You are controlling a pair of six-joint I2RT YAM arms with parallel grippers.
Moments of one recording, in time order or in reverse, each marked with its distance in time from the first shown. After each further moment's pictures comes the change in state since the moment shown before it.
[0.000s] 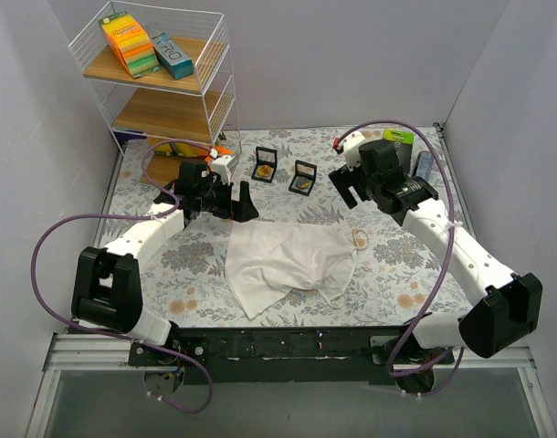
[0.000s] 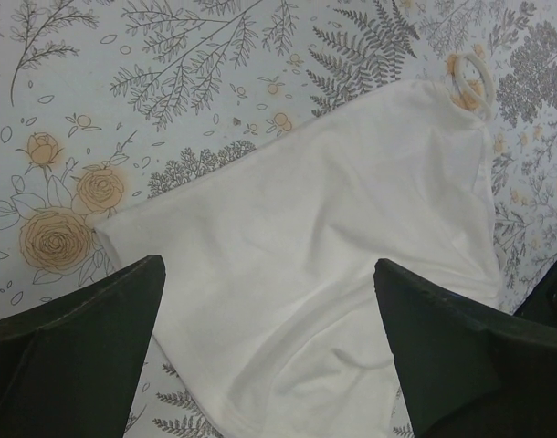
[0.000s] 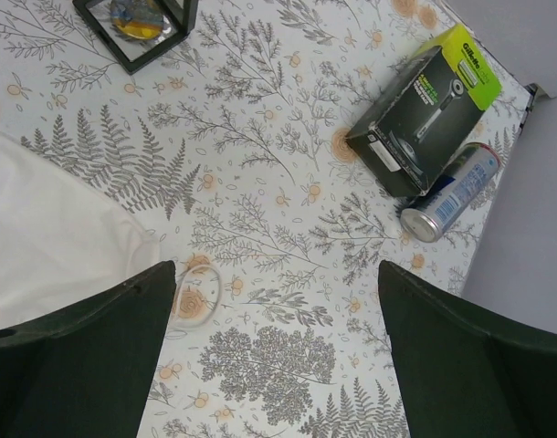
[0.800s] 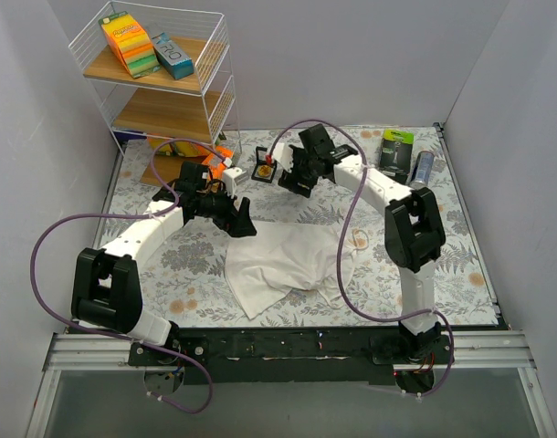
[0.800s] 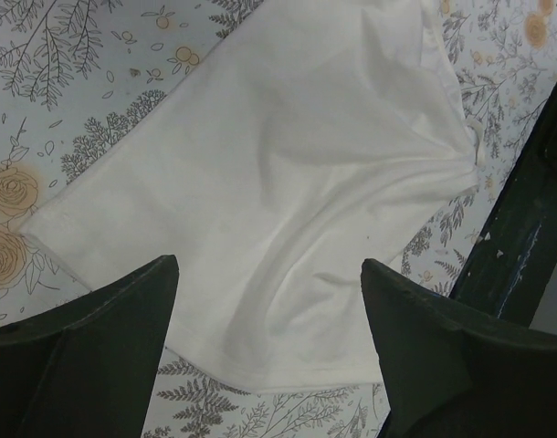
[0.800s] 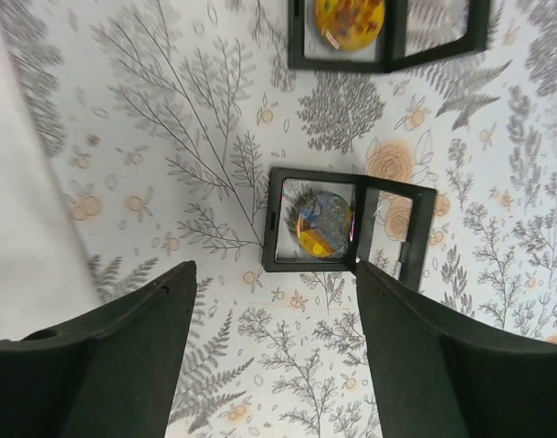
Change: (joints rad) left arm 0.000 -0.003 0.038 -0.229 0.195 0.325; right arm 0.048 0.740 0.464 0.039 -0.459 -0.520
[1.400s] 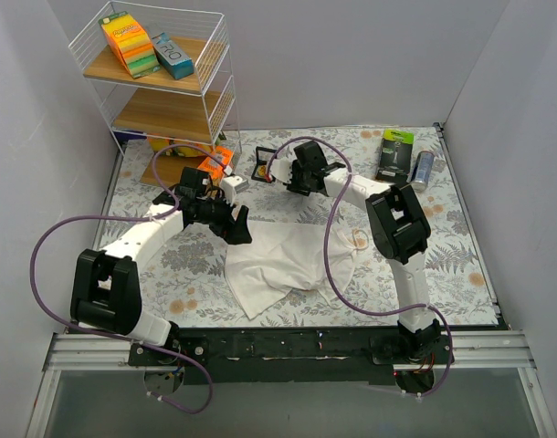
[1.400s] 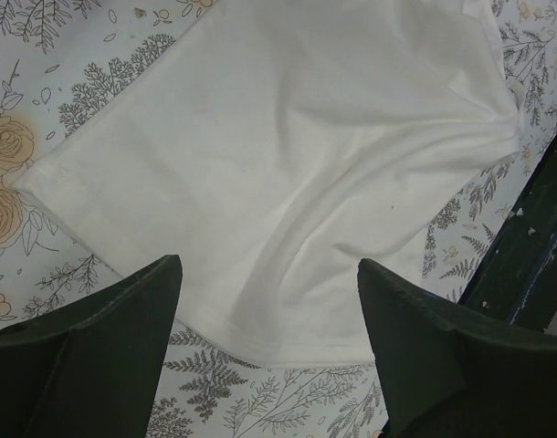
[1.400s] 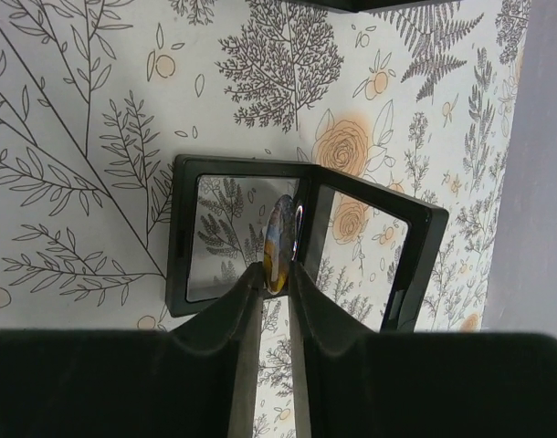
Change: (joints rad) left arm -0.001 -0.016 -0.041 -0.035 -0.052 0.049; right arm 0.001 0.102 -0.098 0.299 0.211 -0.171
